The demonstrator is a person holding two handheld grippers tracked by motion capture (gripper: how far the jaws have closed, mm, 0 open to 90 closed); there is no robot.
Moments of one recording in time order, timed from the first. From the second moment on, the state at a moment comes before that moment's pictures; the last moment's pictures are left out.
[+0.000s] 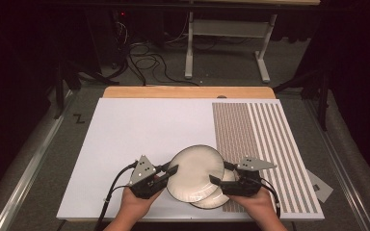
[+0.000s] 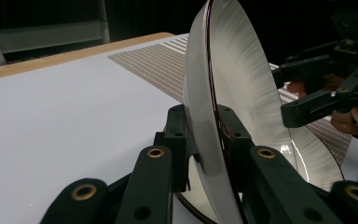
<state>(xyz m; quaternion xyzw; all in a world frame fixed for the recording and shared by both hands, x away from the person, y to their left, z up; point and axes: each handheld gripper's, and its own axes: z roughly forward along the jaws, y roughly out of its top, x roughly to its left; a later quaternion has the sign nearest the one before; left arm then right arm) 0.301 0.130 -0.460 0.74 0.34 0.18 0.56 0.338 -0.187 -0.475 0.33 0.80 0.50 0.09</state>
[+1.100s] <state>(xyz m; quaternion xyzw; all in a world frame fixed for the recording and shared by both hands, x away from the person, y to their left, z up) 0.294 0.134 -0.454 0.72 0.36 0.16 0.57 0.338 -0.200 -0.476 0.37 0.76 0.53 0.01</state>
